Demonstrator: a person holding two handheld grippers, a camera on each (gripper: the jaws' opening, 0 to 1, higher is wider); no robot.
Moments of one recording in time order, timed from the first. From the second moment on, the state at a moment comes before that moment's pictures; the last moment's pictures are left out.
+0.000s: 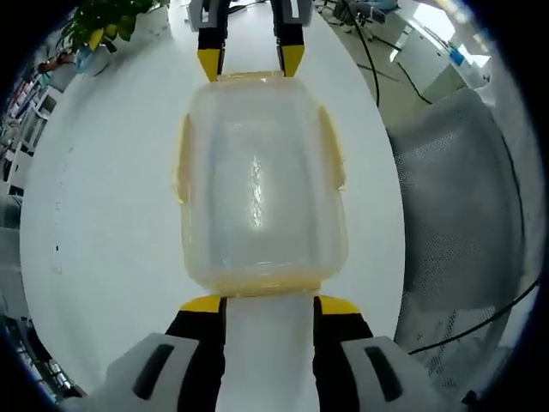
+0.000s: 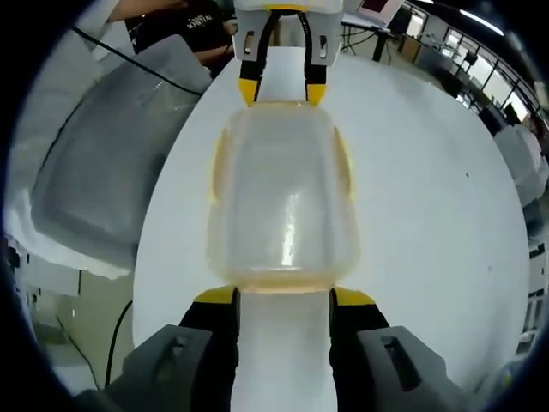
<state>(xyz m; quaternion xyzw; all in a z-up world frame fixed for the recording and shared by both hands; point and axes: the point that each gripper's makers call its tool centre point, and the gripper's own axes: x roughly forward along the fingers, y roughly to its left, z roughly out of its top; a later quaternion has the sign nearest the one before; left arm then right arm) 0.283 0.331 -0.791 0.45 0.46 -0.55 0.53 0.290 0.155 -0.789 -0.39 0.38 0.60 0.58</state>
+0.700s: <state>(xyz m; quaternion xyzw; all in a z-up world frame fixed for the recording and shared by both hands) 0.279 0.360 -0.774 0.31 0.54 -0.47 0.63 0.298 0.098 -0.793 -0.39 0.45 0.50 0.63</state>
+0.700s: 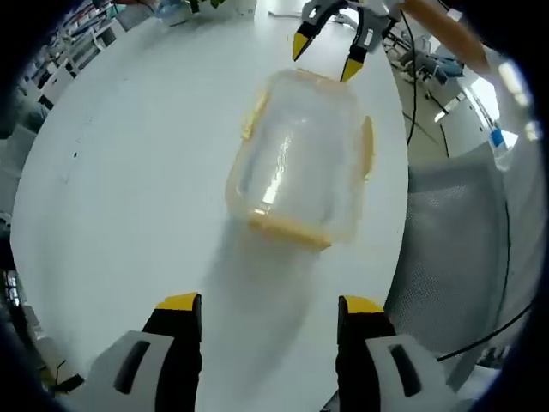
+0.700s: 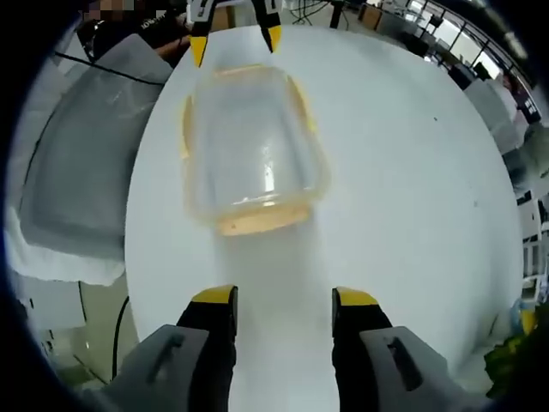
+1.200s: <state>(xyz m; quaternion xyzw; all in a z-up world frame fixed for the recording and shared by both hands) 0.274 0.324 -0.758 -0.06 0.65 -0.31 0.69 0.310 0.107 -0.774 -0.15 0.55 0.39 0.73</state>
